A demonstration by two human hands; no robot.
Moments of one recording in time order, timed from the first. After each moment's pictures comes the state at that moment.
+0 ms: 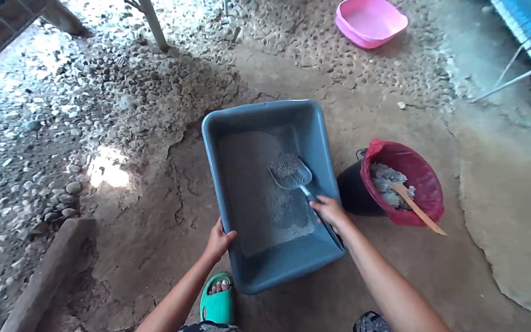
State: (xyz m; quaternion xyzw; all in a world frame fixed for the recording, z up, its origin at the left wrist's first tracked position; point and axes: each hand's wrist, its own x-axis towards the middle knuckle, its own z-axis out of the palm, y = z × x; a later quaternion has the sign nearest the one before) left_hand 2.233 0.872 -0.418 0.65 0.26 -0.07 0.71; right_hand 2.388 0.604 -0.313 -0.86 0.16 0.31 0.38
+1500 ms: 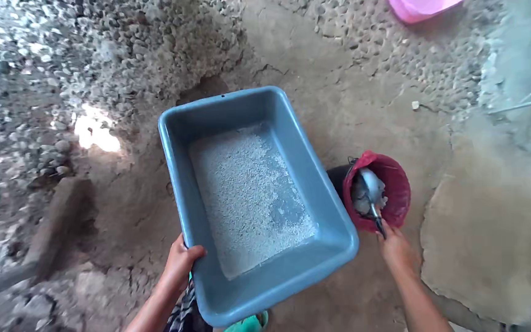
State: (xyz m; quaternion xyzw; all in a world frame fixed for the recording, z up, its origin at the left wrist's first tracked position) left_hand 2.198 0.864 -0.242 0.50 0.51 -0.09 0.70; right_hand 2.404 0.388 -0.233 -0.97 0.10 0.22 -0.04
